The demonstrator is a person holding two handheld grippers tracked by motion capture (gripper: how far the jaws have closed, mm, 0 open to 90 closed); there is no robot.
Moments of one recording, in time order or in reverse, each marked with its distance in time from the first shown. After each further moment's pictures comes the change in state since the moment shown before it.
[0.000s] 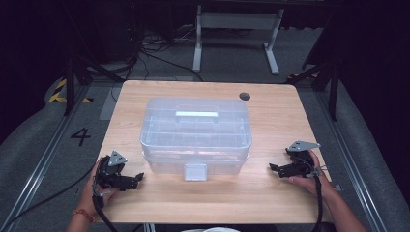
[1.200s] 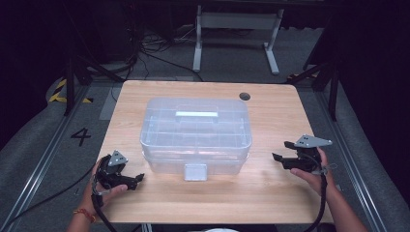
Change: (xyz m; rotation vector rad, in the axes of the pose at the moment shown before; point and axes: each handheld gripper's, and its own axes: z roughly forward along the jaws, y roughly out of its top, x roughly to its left) left arm 0.003 0.000 -0.001 0.002 -0.042 0.056; right arm 0.012 0.030 -0.038 -0.137 -0.017 -0.049
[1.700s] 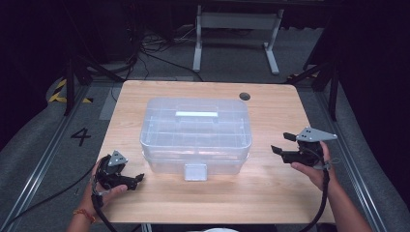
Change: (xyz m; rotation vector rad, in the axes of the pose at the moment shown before) left arm 0.000 0.000 0.000 0.001 0.001 -0.003; right arm 0.007 0.037 -0.019 -0.084 0.006 -0.045
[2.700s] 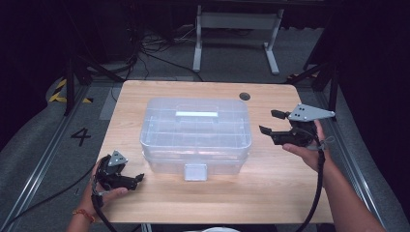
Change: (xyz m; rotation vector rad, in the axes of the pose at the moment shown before) left arm 0.000 0.000 0.000 0.000 0.000 -0.002; right arm 0.021 0.088 -0.003 -0.125 0.070 -0.123
